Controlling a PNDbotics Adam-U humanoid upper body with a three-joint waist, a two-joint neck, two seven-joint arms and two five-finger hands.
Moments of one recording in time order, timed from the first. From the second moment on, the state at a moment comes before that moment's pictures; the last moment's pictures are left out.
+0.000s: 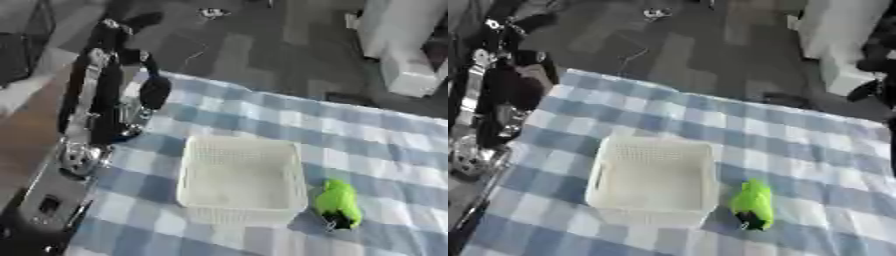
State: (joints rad) left arm -0.35 0.50 -0.06 -1.98 -0.16 -0.24 0.28; right arm -0.41 -0.22 0.02 -1.98 -0.23 -0.11 0.12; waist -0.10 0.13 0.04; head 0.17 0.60
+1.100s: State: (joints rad) left arm -0.35 0.50 -0.06 -1.98 -0.16 -0.24 0.28; right arm -0.40 -0.24 -0.01 -1.98 0.05 -0.21 0.16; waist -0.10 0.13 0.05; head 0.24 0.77
